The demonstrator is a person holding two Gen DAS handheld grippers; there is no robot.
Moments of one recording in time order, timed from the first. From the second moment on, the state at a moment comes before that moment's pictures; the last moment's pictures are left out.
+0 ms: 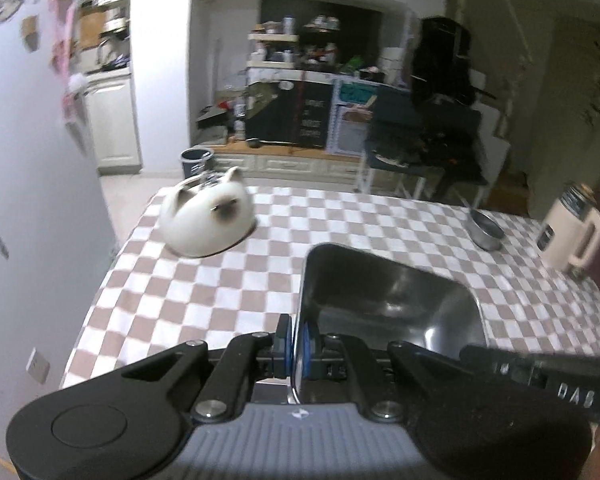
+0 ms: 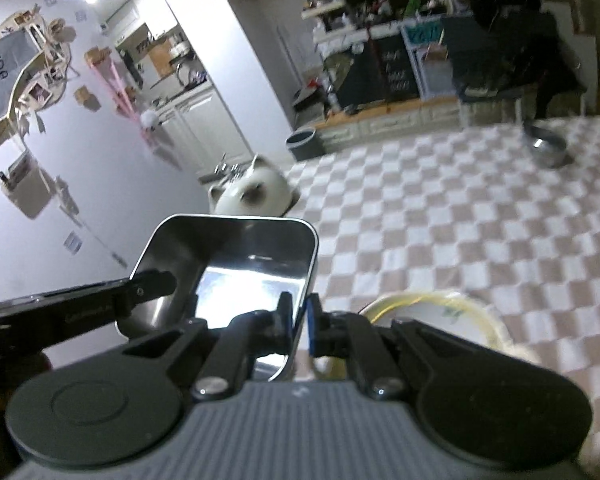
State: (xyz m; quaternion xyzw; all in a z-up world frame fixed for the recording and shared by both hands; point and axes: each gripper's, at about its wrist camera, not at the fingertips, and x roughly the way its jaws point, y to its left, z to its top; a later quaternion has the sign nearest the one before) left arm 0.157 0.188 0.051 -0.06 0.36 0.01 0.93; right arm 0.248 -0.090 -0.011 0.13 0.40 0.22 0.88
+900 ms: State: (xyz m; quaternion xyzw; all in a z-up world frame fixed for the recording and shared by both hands) left arm 0.144 0.238 0.033 -0.07 0.37 0.03 0.93; right arm 0.255 -0.045 -0.052 0.17 0.45 0.25 0.84
